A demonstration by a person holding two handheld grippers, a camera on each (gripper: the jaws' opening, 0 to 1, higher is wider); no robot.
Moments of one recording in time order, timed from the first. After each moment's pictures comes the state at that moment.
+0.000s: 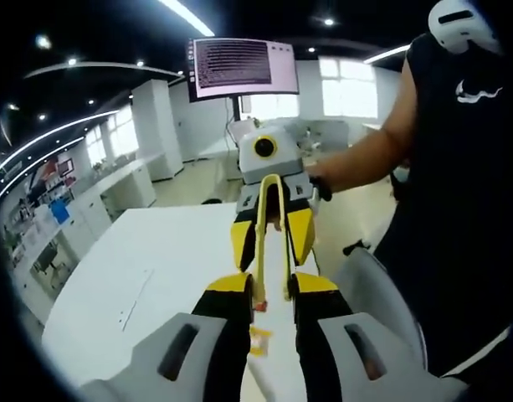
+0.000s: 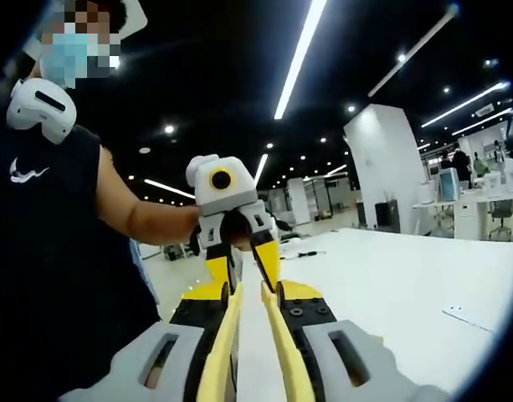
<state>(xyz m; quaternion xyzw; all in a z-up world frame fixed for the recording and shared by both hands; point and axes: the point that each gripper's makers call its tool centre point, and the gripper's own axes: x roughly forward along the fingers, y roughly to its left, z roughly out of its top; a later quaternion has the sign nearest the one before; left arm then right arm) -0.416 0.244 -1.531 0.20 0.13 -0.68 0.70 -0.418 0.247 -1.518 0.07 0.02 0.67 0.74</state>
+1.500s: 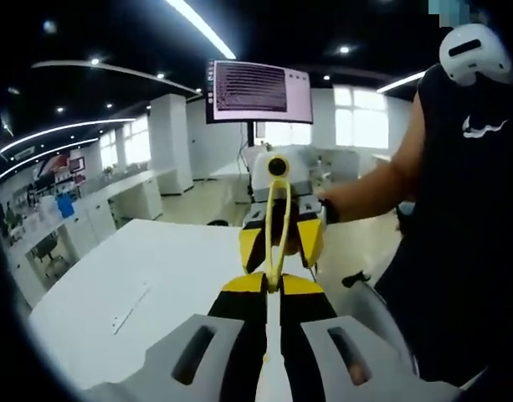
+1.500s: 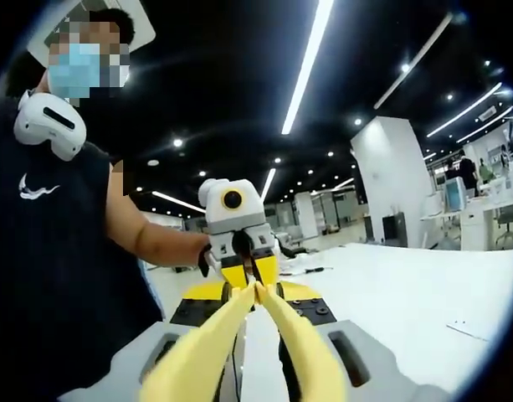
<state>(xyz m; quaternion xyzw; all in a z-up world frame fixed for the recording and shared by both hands) -0.414 0.236 -1.506 0.12 0.10 -0.67 0.72 -0.420 0.249 -1.490 0.10 -0.01 0.68 0.73</state>
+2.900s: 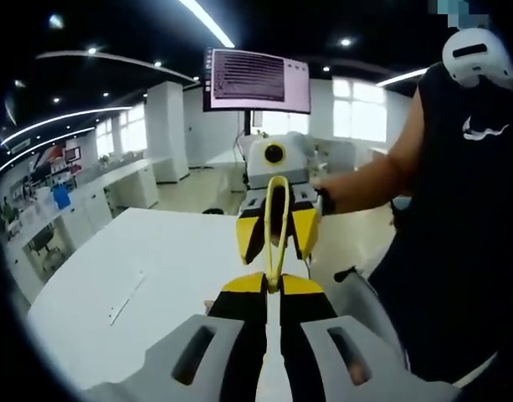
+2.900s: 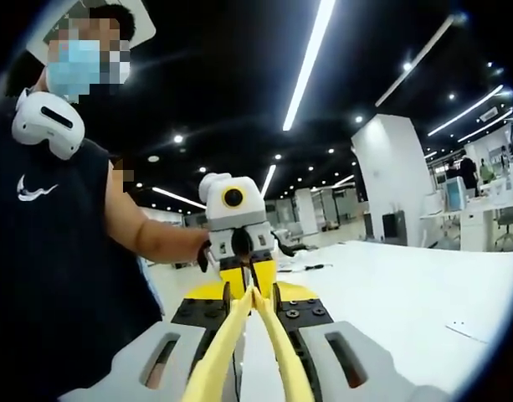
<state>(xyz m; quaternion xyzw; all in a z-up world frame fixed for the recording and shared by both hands) -0.417 0.241 -1.512 0.13 0.13 -0.67 0.72 -0.421 0.251 -1.490 0.09 0.00 0.68 0.73</state>
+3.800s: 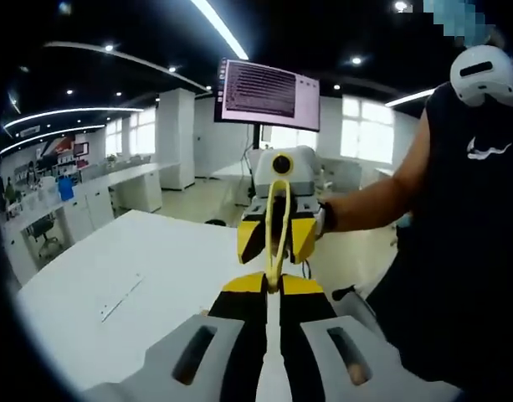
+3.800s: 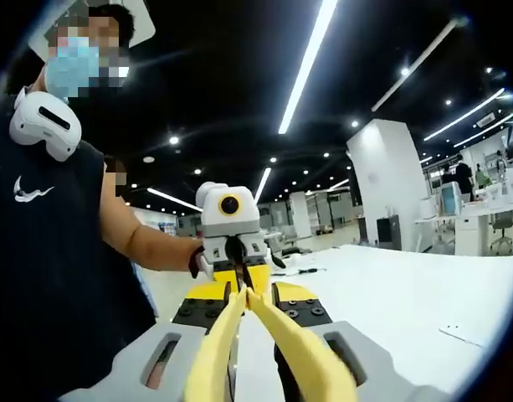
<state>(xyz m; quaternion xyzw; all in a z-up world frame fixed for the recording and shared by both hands) -0.414 0.239 -1.501 0.07 0.11 -0.66 0.74 -0.415 0.247 -1.483 0.08 -0.02 0.67 0.74</state>
